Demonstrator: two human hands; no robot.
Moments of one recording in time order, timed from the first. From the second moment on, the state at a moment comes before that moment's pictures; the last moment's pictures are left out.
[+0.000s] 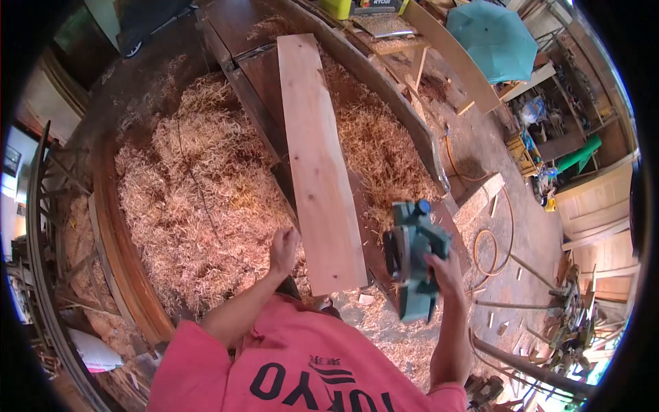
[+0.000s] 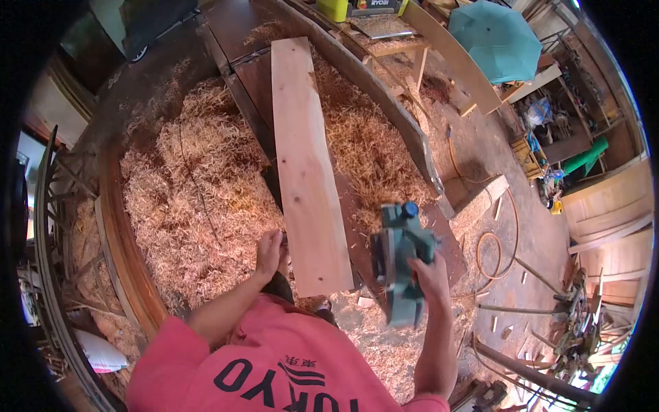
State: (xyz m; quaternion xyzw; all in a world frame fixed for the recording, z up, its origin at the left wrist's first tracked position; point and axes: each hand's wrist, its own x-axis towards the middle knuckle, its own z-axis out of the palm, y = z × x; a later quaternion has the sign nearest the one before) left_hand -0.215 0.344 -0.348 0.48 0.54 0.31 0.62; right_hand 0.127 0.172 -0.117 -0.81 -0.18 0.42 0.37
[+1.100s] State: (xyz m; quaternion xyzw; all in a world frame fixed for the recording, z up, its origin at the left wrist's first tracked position) left_hand -0.133 0.511 -0.344 0.61 0.64 0.32 0.35; right_hand -0.021 0.294 -0.126 -0.80 -0.35 0.34 0.36
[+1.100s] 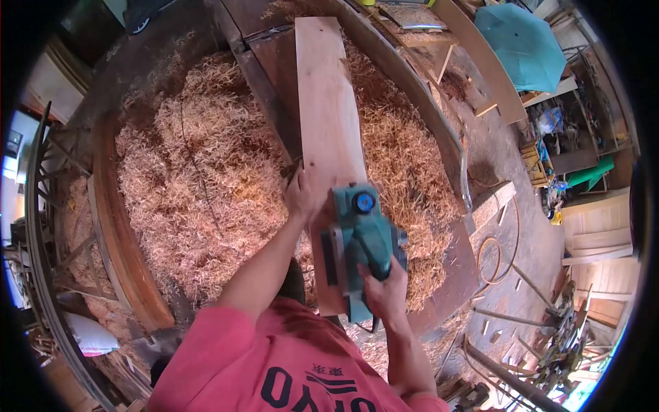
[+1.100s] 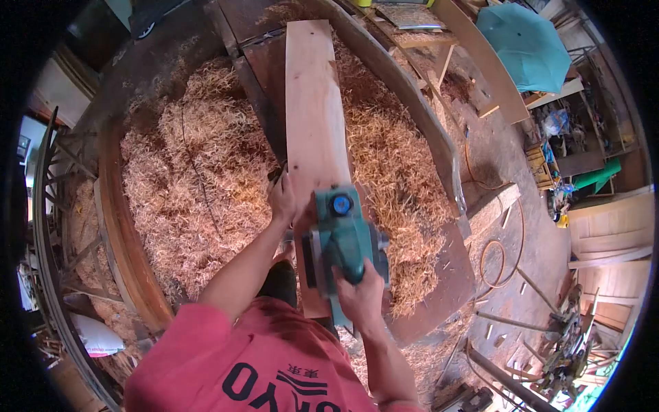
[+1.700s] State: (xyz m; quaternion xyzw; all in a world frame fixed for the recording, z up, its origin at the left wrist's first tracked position) left_hand -0.142 0.522 -0.359 0.60 0.56 0.39 0.43; right_hand 0.026 0.405 -0.166 -0.70 -0.43 0.31 0.47
